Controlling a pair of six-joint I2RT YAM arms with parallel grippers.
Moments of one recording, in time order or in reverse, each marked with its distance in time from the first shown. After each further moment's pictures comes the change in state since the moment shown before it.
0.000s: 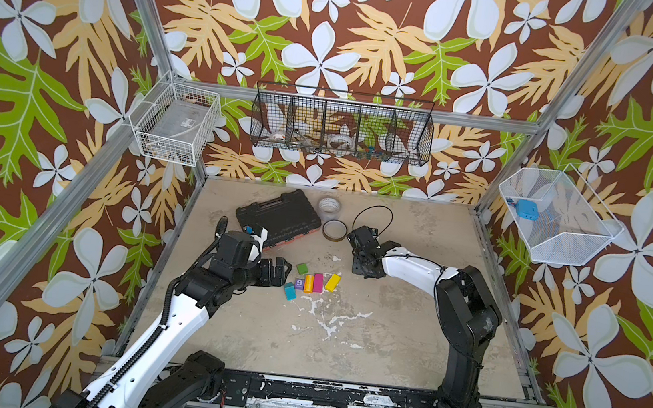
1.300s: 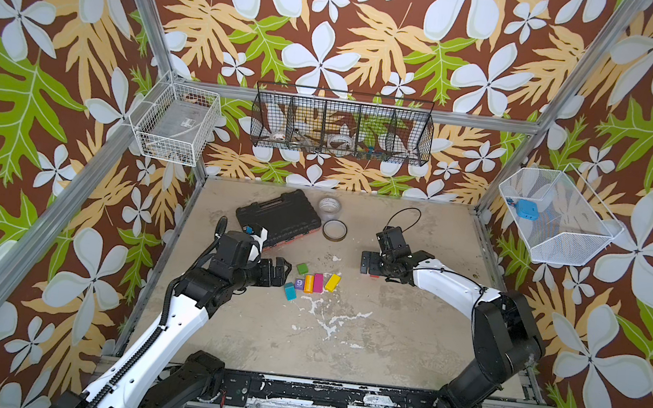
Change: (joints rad) left arm 0.000 -0.004 0.000 0.000 0.000 0.000; right arm -0.121 -0.246 -0.233 0.183 -0.214 -0.168
